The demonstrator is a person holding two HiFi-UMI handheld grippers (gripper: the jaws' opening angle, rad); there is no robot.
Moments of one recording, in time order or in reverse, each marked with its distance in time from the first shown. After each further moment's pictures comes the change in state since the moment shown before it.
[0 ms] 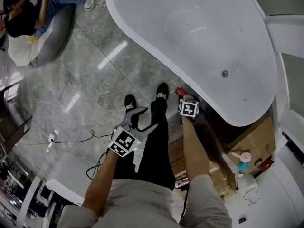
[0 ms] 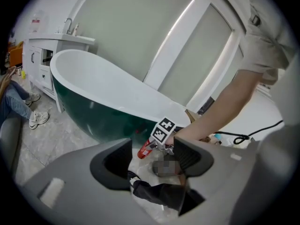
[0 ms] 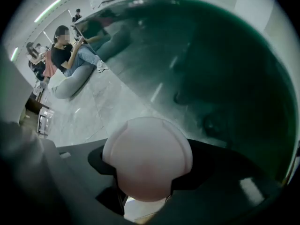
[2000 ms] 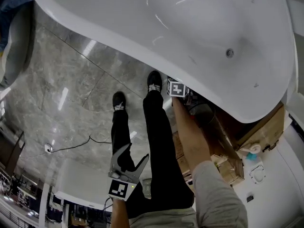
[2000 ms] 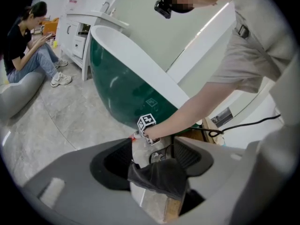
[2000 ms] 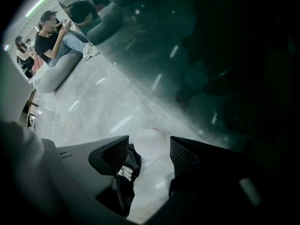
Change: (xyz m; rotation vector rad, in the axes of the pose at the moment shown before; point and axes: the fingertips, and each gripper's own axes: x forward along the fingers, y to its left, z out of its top) left arm 0.001 -0.018 -0.112 -0.379 0.090 0.163; right arm 0.195 -0.005 -0.011 0.011 0.029 -0.030
